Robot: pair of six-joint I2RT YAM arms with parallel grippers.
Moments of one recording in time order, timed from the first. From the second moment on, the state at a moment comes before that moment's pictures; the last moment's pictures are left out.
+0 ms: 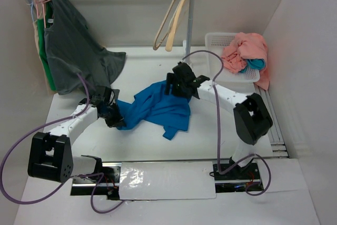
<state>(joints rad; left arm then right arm) -0.14 1.28 0.73 -0.66 0.24 -0.61 0.63 1.72 1.24 -0.37 0.07 0.68</state>
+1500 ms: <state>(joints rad) -0.13 1.17 0.50 -0.63 0.42 -0.66 0.71 1.14 0.80 -0.55 0.23 0.75</state>
